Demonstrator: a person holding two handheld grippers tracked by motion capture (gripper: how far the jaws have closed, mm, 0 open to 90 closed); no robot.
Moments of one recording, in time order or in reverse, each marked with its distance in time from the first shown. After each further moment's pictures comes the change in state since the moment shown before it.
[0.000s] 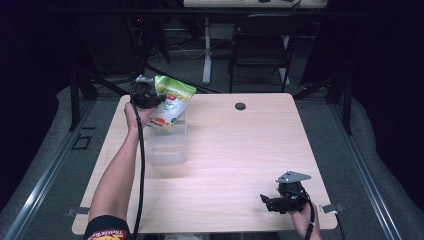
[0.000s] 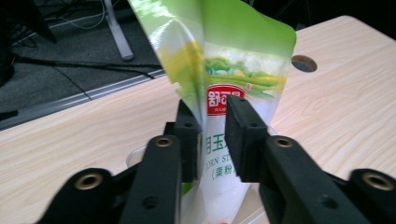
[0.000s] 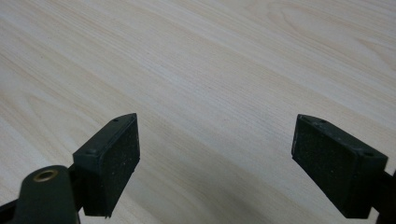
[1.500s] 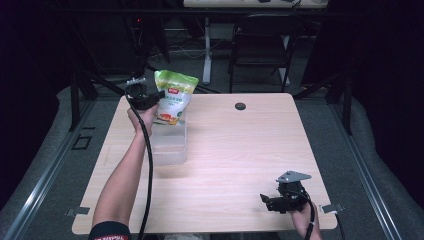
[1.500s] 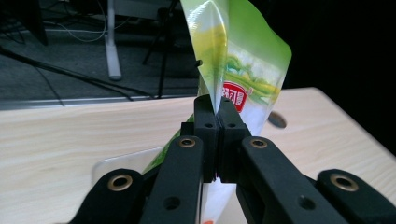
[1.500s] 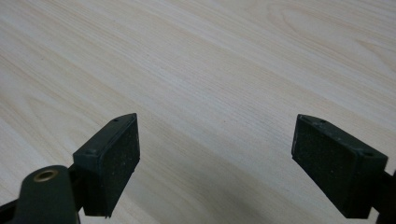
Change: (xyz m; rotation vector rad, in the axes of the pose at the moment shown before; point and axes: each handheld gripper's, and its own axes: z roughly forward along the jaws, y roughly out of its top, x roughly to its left) left arm -0.005 -0.017 -0.006 -0.231 -0.069 -0.299; right arm 0.000 0.001 0.000 -0.005 0.001 0.005
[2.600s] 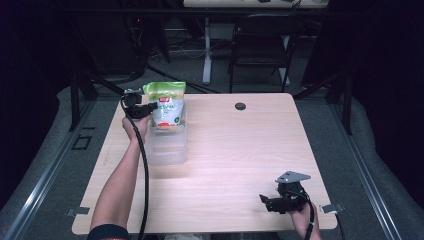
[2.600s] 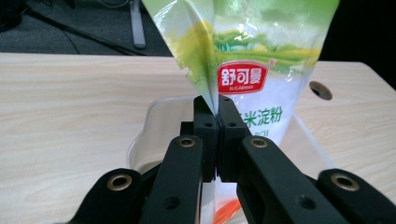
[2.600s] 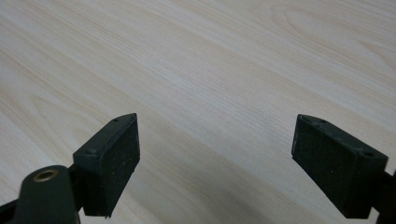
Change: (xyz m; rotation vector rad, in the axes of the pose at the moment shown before) left arm 0.034 -0.027 0.000 0.141 0.116 0.001; right arm 0.002 0.000 0.000 0.001 0.005 -0.005
